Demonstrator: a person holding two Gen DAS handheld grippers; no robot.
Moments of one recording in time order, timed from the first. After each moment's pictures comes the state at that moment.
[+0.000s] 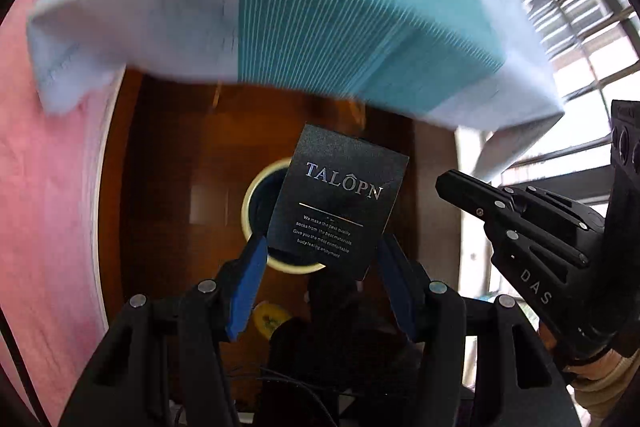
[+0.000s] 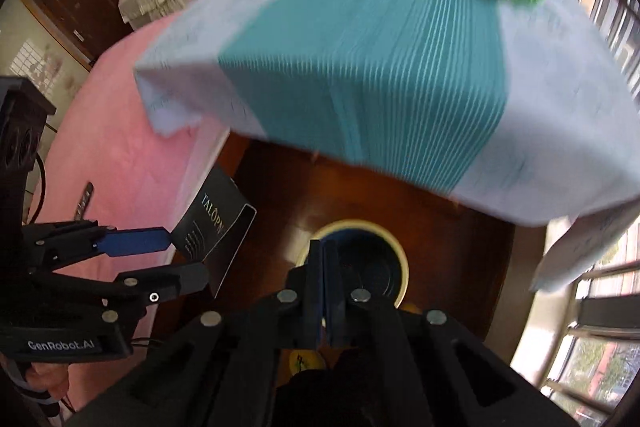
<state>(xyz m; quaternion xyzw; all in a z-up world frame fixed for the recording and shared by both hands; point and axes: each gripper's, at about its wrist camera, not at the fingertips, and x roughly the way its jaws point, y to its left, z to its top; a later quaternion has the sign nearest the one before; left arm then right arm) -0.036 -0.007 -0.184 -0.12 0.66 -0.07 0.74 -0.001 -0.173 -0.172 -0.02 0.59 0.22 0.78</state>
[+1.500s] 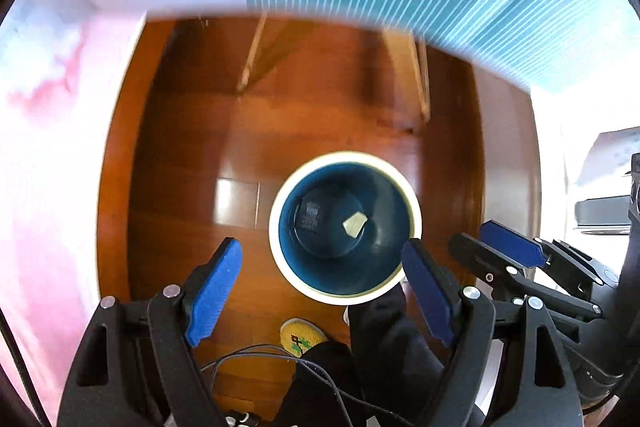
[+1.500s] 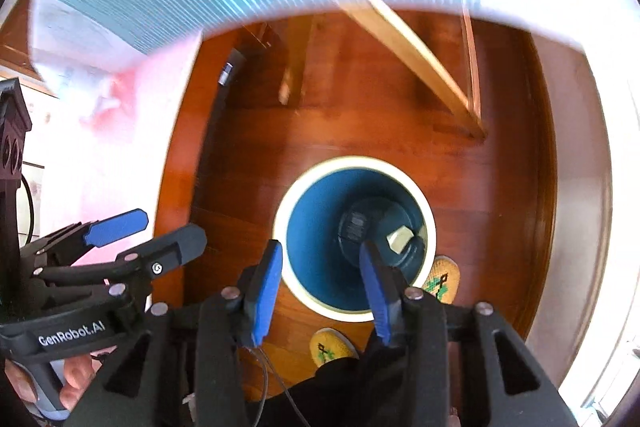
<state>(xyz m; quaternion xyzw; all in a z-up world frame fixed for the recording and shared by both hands) -0.005 -0.017 -0.294 -0.07 0.66 0.01 0.74 0.015 -0.198 -0.314 0.08 0.66 0.18 0.73</state>
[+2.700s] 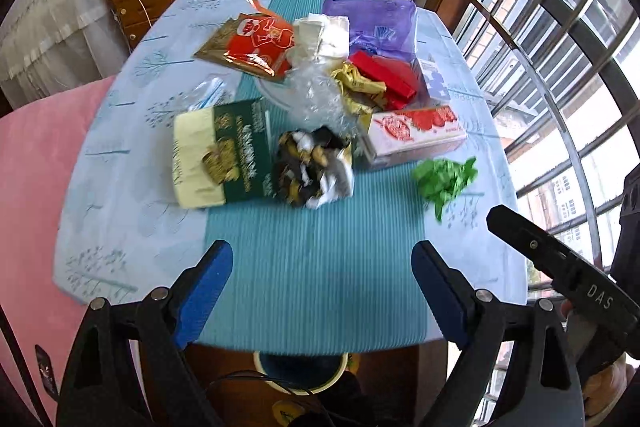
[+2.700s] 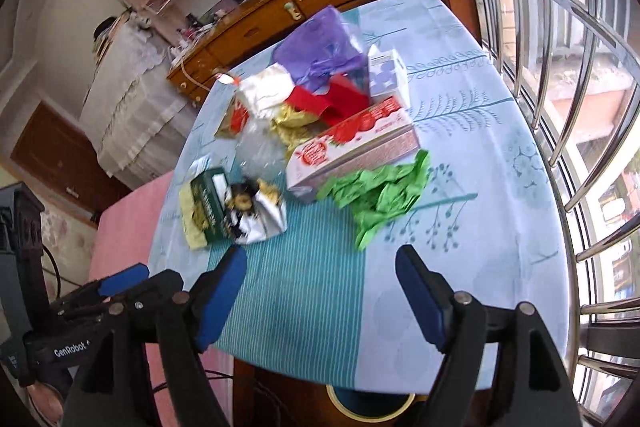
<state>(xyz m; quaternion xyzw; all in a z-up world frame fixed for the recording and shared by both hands) 0.195 -0.067 -0.033 -0.06 0.55 -0.04 0.83 0.207 -0.308 -0.053 0.20 0.50 0.13 0.83</state>
